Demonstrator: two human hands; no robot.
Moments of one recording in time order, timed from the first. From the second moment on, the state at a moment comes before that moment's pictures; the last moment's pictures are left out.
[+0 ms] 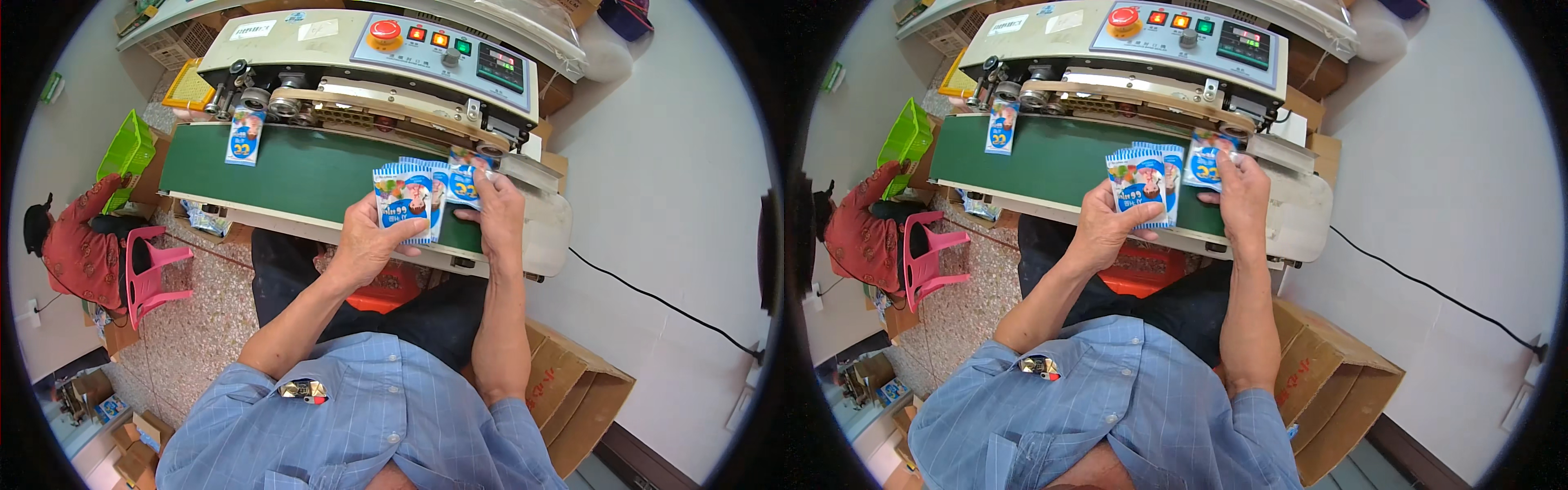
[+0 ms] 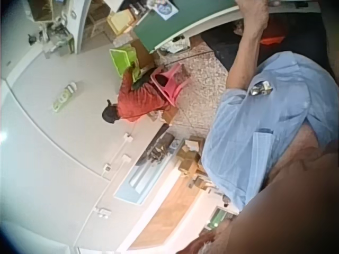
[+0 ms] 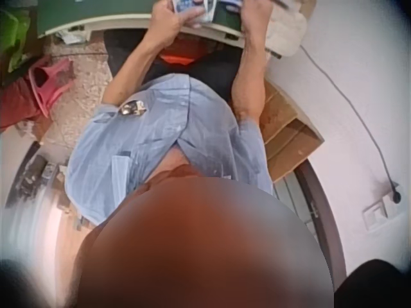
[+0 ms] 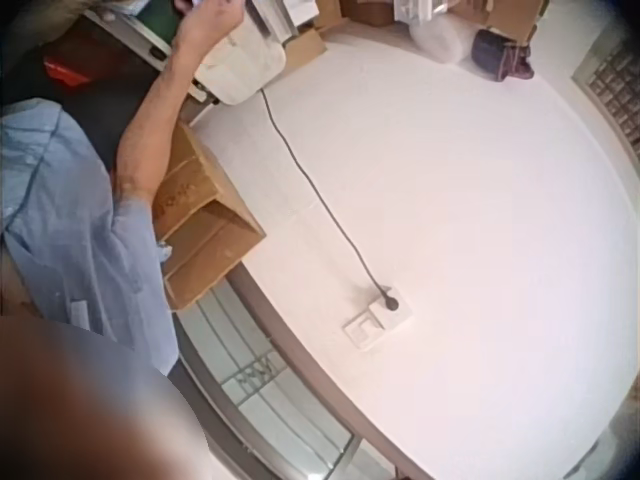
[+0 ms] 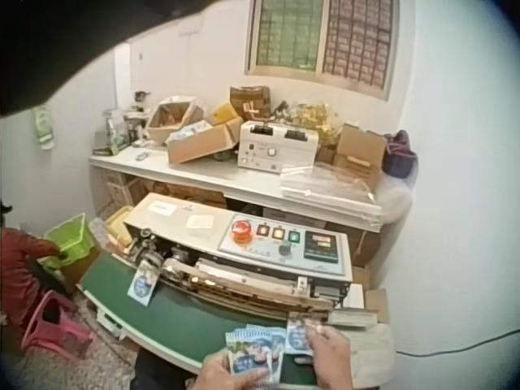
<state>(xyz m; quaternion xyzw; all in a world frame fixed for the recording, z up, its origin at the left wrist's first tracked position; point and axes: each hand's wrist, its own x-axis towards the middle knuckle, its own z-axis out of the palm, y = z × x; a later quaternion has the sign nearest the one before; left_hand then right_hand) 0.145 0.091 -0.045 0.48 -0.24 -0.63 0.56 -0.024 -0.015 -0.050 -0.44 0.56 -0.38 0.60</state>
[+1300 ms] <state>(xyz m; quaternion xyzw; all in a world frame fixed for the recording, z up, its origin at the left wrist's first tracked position) 0.133 0.087 -0.051 0.45 -0.25 -0.66 0.54 -0.030 0.050 -0.048 -0.52 0.38 -0.39 0.66</state>
